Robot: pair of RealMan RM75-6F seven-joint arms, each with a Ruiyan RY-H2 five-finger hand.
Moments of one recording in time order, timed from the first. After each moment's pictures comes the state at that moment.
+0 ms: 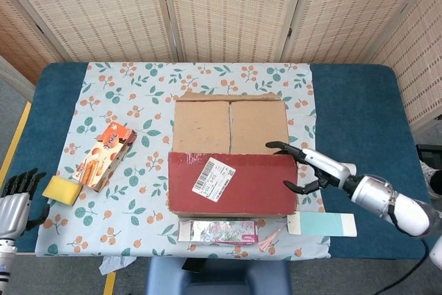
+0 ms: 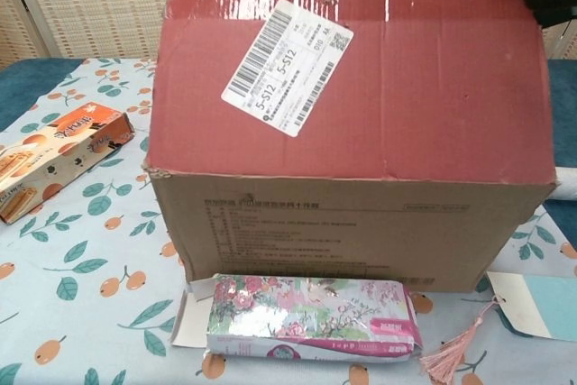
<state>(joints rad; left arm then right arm) -0.15 -1.13 -0.06 -1.58 1.31 1.31 0.06 0.85 -0.72 -0.11 -1.79 -1.85 0.96 1.48</state>
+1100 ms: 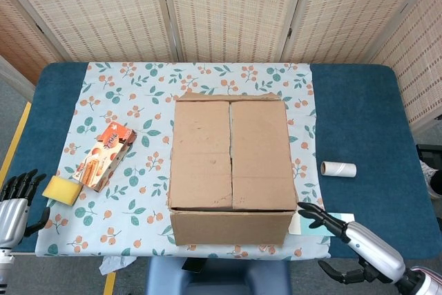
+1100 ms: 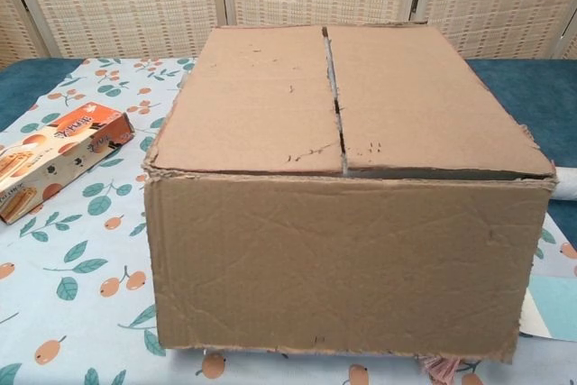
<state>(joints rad) -0.10 -1.11 -0.04 -1.63 1.42 1.42 0.05 0.36 -0.59 -0.30 -2.04 -2.13 1.44 0.90</state>
